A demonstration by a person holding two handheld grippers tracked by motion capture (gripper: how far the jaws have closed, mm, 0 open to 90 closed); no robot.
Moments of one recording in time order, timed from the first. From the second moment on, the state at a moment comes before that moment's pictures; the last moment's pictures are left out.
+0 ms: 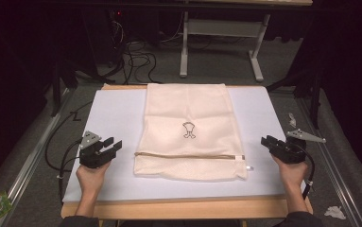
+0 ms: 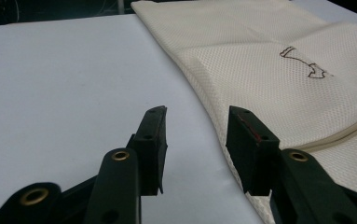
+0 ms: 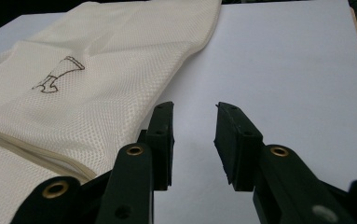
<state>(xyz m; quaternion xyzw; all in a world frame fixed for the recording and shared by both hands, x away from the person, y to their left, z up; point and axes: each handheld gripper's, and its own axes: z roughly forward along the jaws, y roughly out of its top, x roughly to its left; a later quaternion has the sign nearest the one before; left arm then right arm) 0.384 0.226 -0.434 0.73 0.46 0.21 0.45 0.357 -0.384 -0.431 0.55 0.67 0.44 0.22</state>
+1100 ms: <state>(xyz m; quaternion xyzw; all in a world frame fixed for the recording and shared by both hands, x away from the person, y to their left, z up) 0.408 0.229 -0.466 0.72 0.50 0.20 0.42 0.364 -0.393 -0.459 0.57 0.67 0.41 0.22</state>
